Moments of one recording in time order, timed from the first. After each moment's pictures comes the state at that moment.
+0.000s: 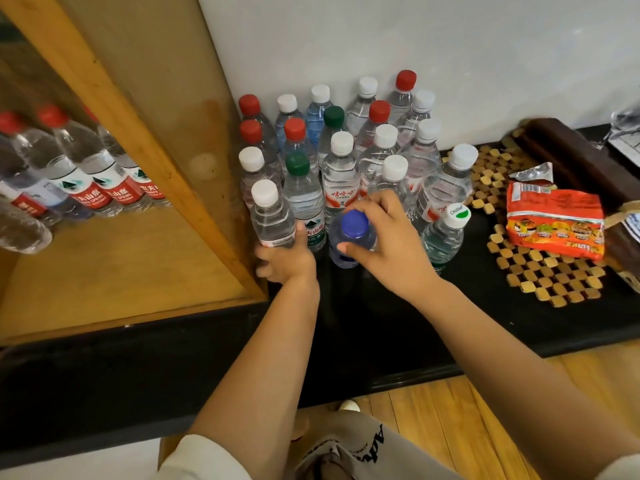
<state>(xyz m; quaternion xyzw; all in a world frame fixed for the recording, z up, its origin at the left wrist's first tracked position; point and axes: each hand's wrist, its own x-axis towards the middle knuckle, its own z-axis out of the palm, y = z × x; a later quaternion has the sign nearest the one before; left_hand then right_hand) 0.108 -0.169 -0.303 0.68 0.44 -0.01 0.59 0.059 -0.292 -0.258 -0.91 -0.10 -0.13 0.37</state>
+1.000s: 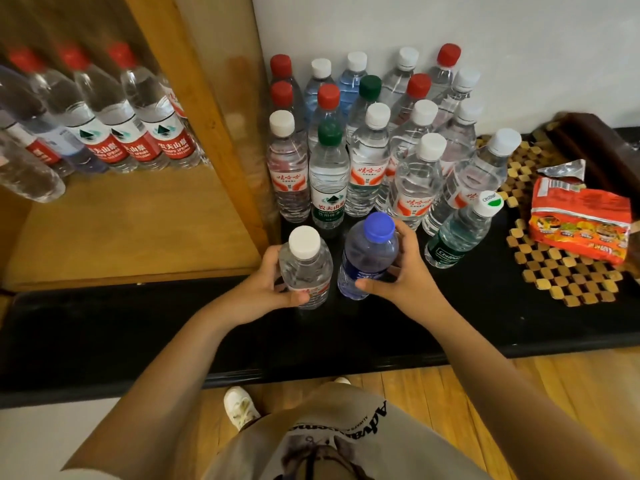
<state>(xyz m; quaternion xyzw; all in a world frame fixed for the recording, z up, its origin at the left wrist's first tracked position) 0.041 -0.046 -0.301 0.73 -0.08 -0.35 0.59 0.015 -0.287 -0.308 -0.77 -0.02 0.08 0.64</state>
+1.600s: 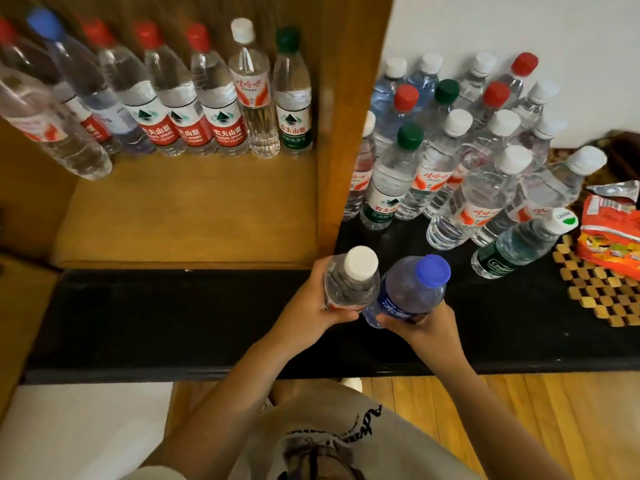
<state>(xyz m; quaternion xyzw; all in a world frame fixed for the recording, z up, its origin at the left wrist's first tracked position) 0.015 -0.019 -0.334 0.76 -0.08 -0.22 0.60 -0.025 -0.222 -0.341 -0.85 0.10 0.03 0.52</state>
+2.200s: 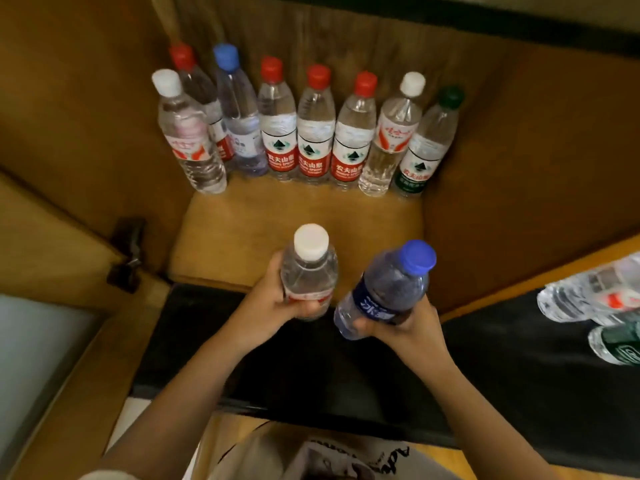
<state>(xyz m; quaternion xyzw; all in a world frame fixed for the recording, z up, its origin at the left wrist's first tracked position) 0.065 0.205 -0.306 0.72 0.00 -0.15 0.68 0.056 -0.021 -0.311 -0.81 0.00 0.09 0.59</state>
